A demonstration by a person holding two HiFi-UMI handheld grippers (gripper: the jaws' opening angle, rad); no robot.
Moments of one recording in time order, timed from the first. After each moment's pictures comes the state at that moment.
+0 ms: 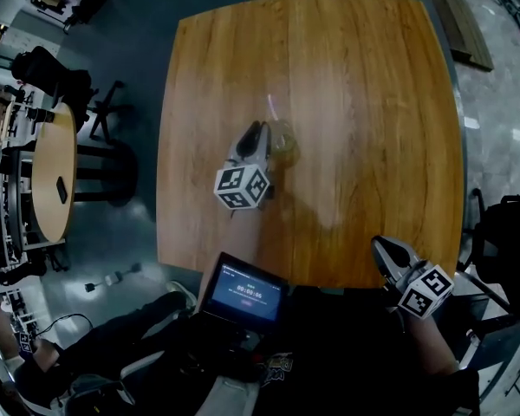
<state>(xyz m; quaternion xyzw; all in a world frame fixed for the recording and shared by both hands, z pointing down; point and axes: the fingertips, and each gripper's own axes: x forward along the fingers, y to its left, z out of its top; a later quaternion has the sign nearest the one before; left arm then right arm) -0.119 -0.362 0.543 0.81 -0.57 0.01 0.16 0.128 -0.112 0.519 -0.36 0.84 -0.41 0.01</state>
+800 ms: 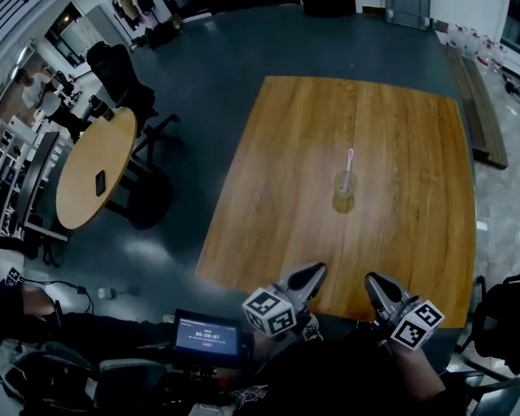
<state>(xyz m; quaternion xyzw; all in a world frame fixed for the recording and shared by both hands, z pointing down) -0.085 -0.093 0.455 0.87 -0.41 -0.07 0.28 0.015 -0.088 0.440 -0.29 0.89 -0.35 0.09</state>
